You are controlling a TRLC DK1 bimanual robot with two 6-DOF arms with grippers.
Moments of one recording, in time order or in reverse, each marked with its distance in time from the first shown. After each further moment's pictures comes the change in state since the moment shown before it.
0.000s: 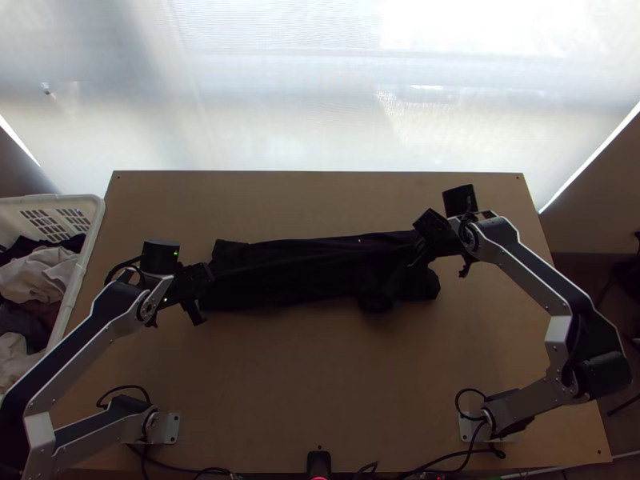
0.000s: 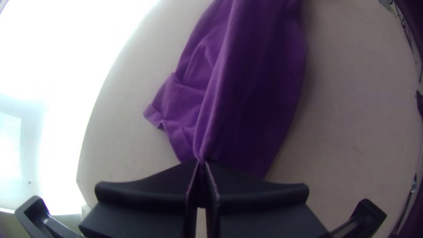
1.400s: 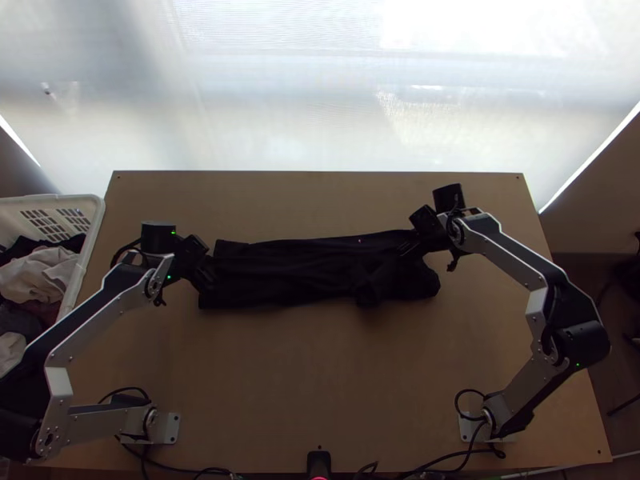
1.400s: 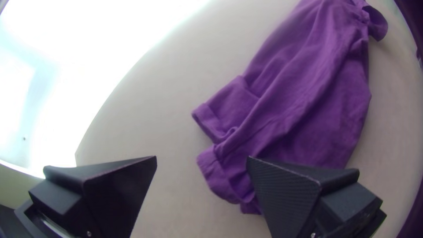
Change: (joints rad) left arm 0.092 0.191 0.060 0.227 -0.008 -0.198; right arm -0.013 0.159 0.044 0.099 0.034 0.140
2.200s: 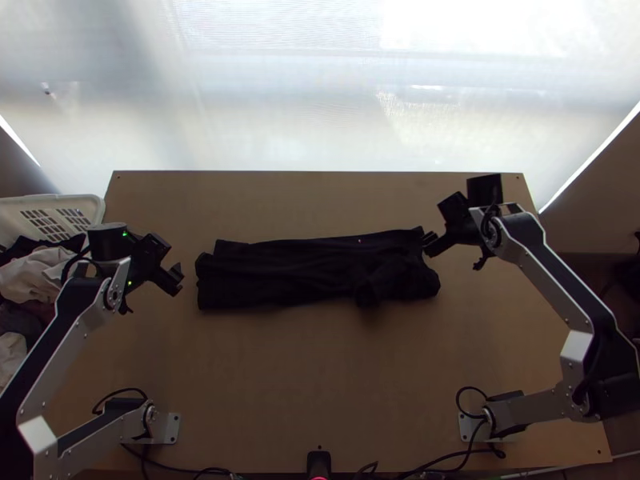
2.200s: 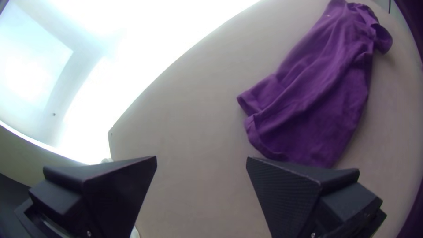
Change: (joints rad) left arm 0.159 -0.232 -0.002 -0.146 0.011 0.046; right arm -0.032 -0.247 -0.002 -0.106 0.115 0.004
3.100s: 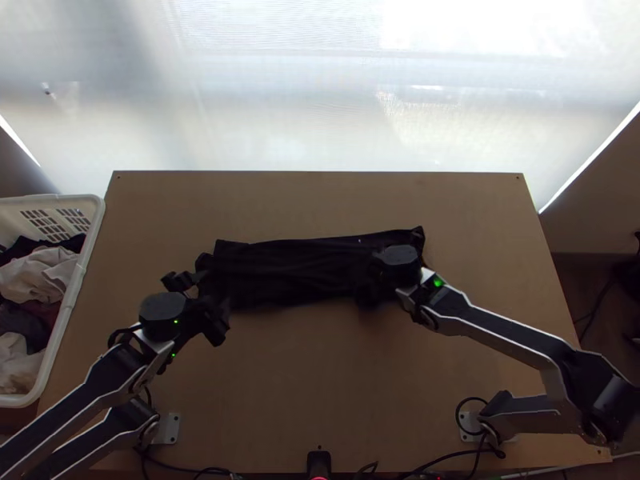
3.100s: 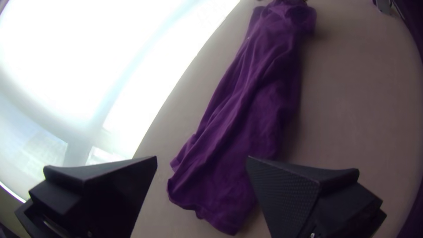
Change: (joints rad) left arm -0.579 -0.336 -0.373 0.299 -0.227 -0.018; right arm 0.514 -0.064 -0.443 0.720 0.482 -0.333
